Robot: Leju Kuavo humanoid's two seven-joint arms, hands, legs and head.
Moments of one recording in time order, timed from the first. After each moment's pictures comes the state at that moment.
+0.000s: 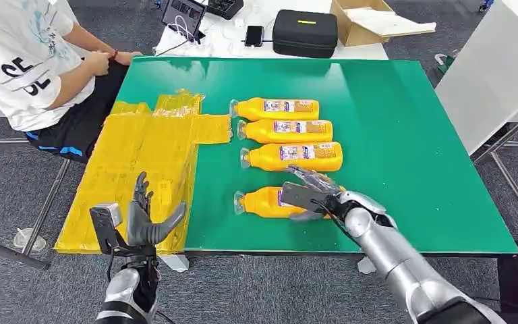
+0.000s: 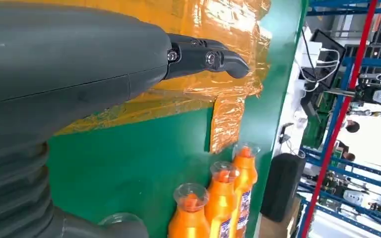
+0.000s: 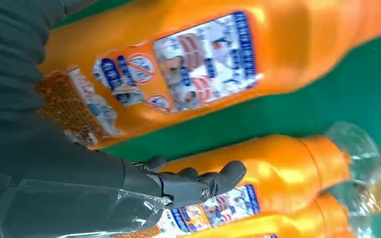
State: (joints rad) left arm -0.16 -0.29 -0.05 -0.98 0.01 -0.01 -0.66; right arm -0.55 -0.21 0.58 -0.93 0.49 0.22 -0.15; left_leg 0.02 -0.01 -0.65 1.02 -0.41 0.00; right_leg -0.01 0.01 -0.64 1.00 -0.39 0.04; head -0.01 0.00
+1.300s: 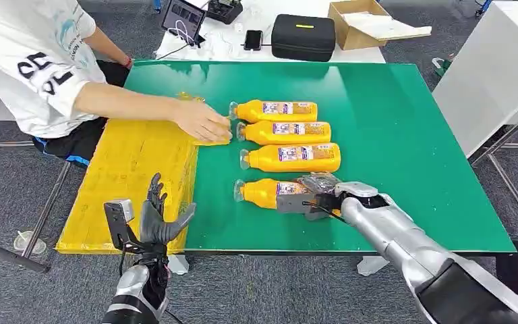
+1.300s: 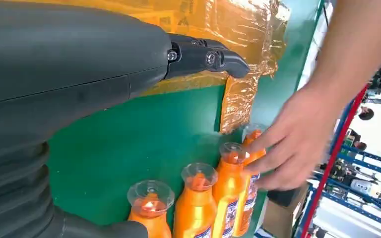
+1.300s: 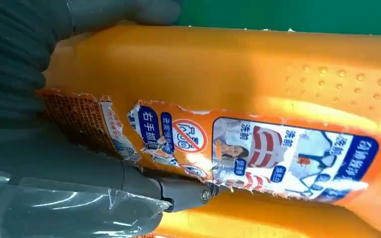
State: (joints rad) left arm -0.21 -0.31 -0.06 -0.87 0.05 -0.03 -0.66; right arm -0.76 -0.21 0.96 -0.65 0.50 0.25 -0.09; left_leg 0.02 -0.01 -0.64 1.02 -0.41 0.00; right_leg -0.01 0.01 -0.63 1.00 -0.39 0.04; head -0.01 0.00
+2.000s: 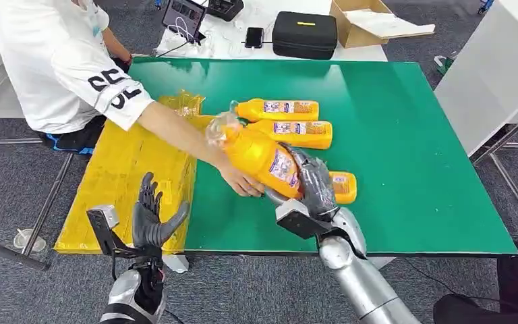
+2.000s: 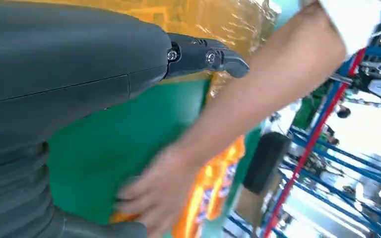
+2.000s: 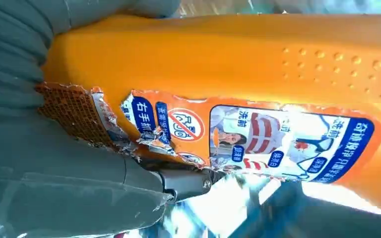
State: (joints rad) left arm -0.14 -0.31 -0.09 -1.02 0.18 -0.09 -0.63; right arm -0.28 -0.01 0.42 -1.28 0.47 -0.42 -0.52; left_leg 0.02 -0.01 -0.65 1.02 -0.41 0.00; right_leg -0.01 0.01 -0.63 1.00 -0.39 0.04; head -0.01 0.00
